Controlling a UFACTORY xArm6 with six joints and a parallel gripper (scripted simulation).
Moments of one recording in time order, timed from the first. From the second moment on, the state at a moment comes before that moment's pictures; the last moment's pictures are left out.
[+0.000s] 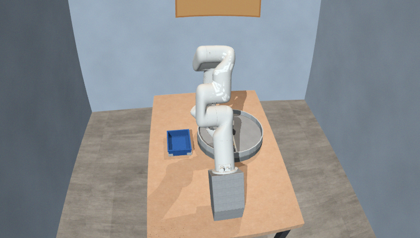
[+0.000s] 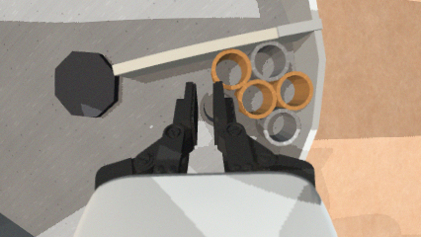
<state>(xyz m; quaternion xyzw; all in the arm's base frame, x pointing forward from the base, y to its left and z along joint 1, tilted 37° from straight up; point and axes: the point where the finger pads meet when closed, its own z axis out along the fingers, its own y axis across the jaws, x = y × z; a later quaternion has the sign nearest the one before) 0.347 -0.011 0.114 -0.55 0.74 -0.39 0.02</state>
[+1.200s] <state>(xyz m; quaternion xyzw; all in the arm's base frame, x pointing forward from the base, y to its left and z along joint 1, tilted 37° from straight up) 0.348 -0.011 0.115 -0.55 0.74 -0.39 0.02</state>
